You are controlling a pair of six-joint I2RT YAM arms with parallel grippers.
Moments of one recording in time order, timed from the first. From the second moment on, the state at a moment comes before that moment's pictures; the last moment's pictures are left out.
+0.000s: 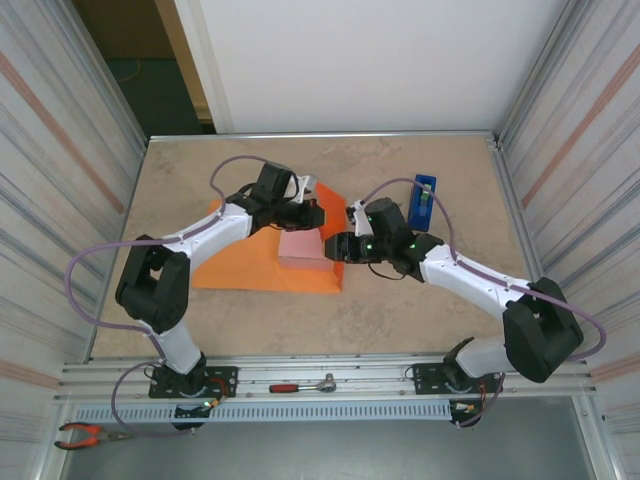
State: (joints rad) left arm -0.52 1.73 1.25 -0.32 0.53 -0.49; right arm 0.64 1.37 0.86 -0.16 -0.42 0.66
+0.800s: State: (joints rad) left arm -0.43 1.63 1.12 -0.35 0.42 -0.42; right arm 0.57 1.68 1.09 -0.09 -0.50 0.70
